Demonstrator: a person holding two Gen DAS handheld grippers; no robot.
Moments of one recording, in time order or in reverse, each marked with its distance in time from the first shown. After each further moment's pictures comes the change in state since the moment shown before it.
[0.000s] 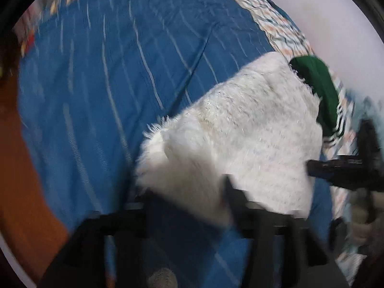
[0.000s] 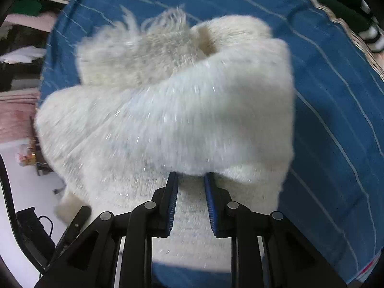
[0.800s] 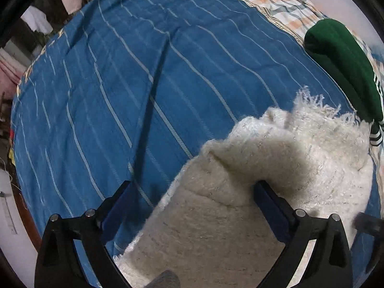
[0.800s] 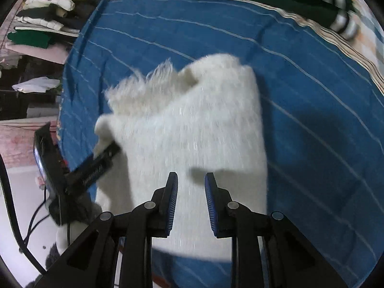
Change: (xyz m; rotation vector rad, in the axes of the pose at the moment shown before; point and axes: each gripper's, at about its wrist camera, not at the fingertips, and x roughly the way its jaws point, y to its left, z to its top) left arm 0.110 -0.071 0.106 0.232 0.026 0.244; right arm -0.038 -0.056 -0.007 0.081 -0.126 0.093
